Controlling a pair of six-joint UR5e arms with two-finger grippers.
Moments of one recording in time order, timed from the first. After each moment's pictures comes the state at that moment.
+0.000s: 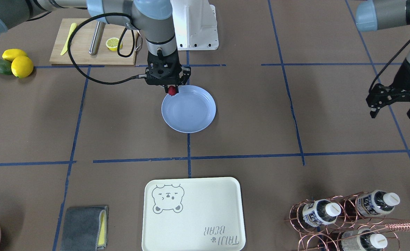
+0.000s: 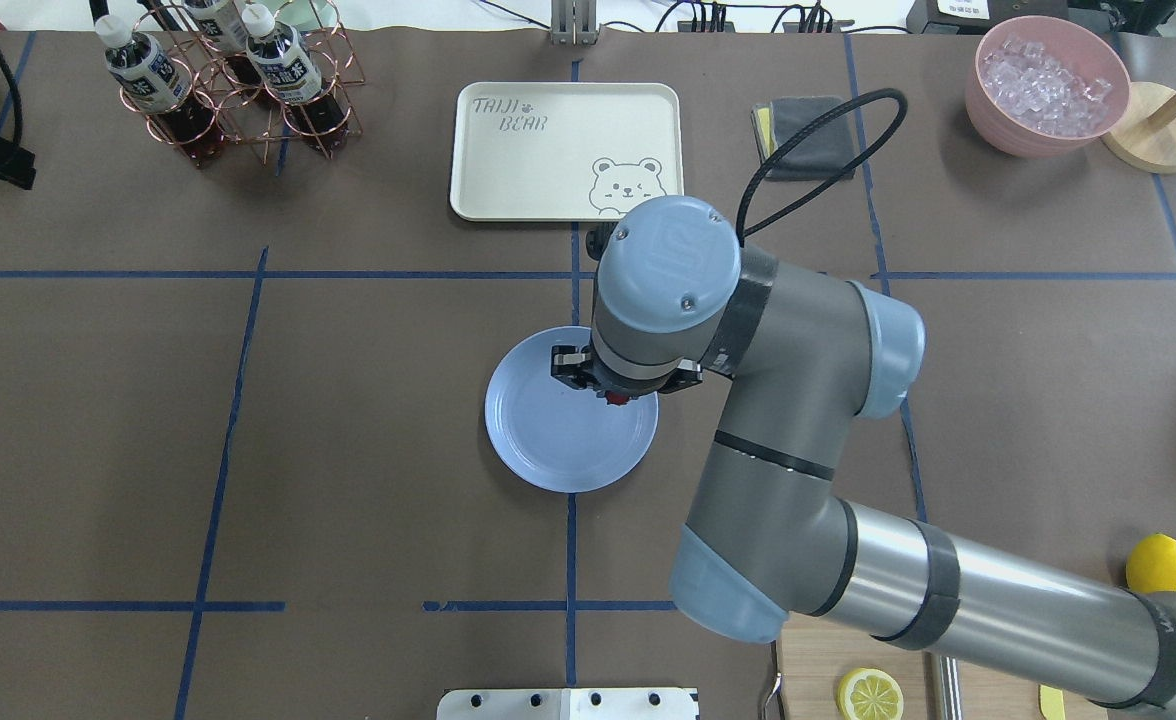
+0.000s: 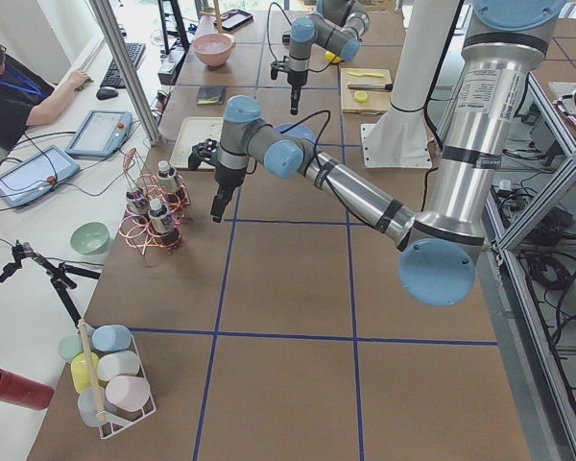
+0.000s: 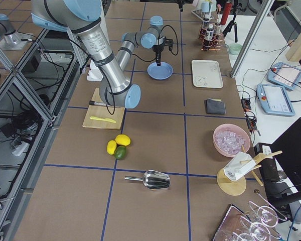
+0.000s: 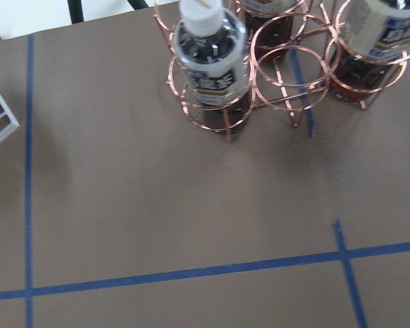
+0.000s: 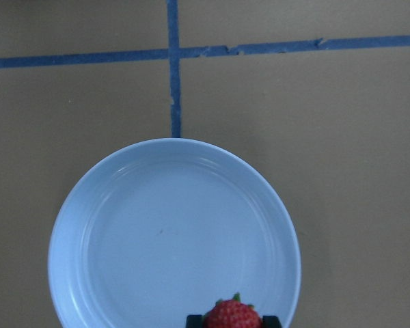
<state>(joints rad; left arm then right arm) -1.19 -1.74 -1.91 -1.61 -1.99 -0.42 0.47 -0.83 1.75 -1.69 1.80 1.29</state>
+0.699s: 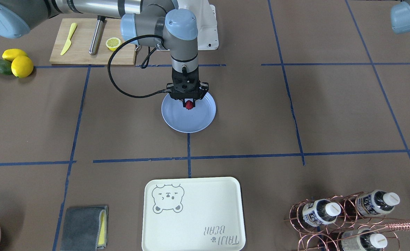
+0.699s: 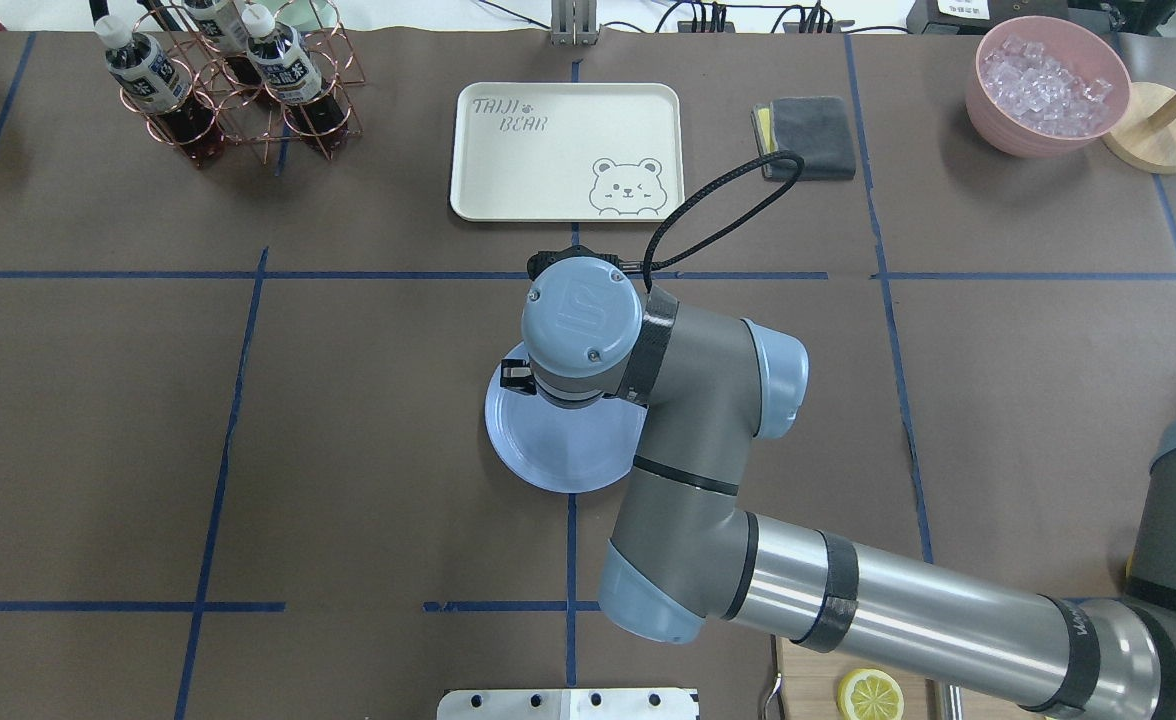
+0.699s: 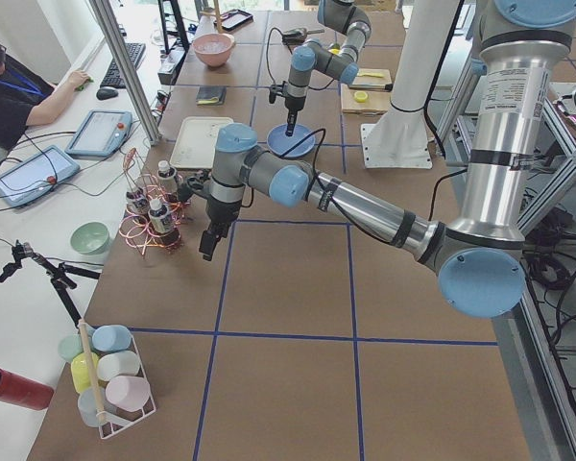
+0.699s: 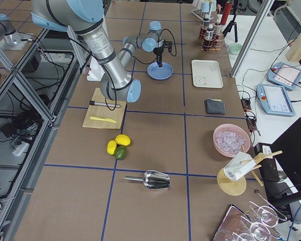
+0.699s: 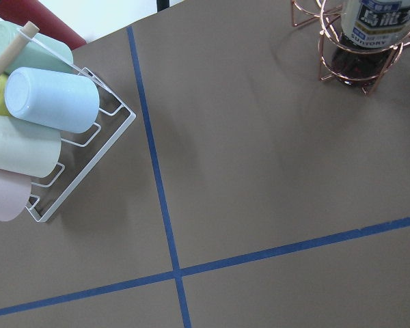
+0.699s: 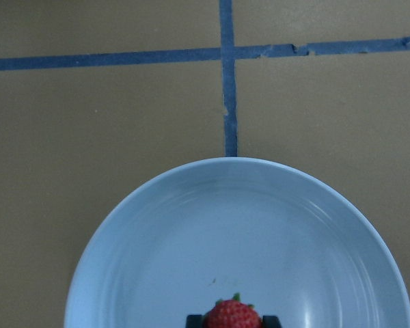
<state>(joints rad) -1.31 -1.67 -1.87 -1.63 -1.99 -0.20 0.42 -0.75 1.54 -1.55 1.71 1.32</state>
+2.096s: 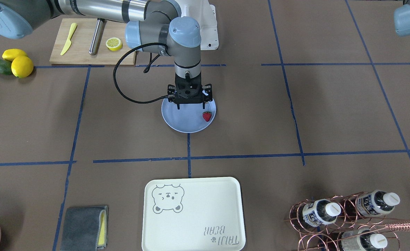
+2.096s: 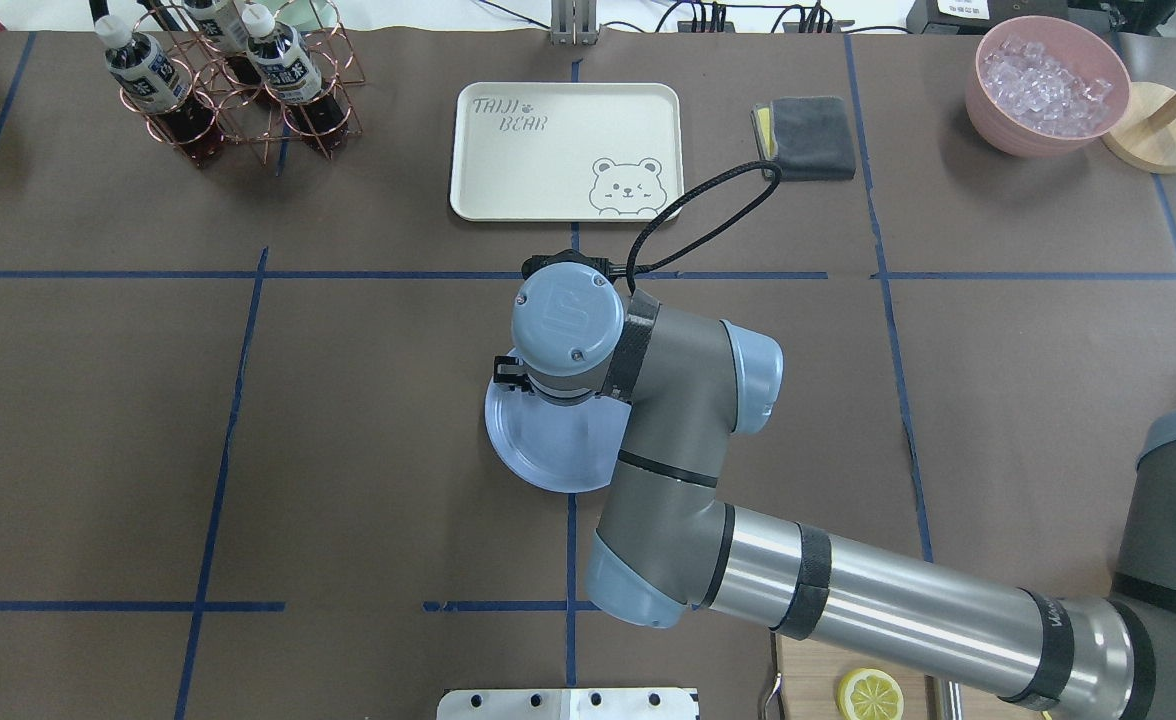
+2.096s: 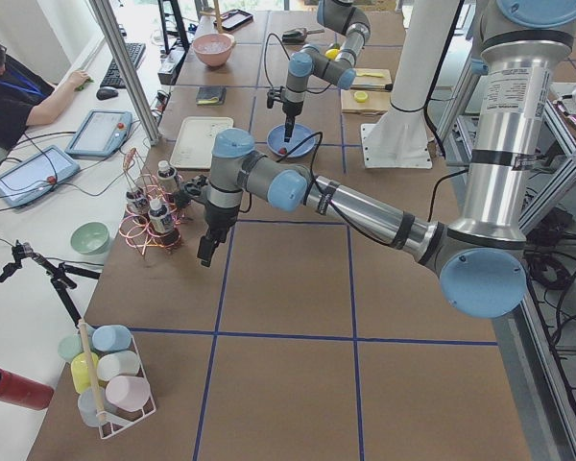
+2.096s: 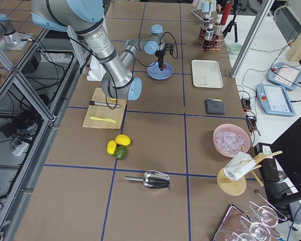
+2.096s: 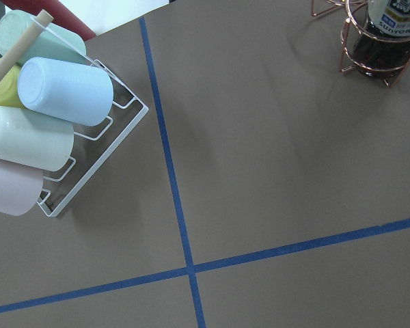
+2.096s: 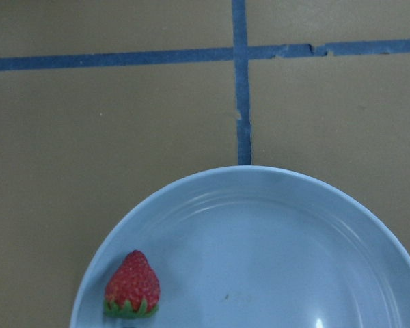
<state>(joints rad) -1.32 -1.67 -1.85 -1.64 -1.99 -0.20 0.43 -0.74 1.51 -1.52 1.73 1.31</state>
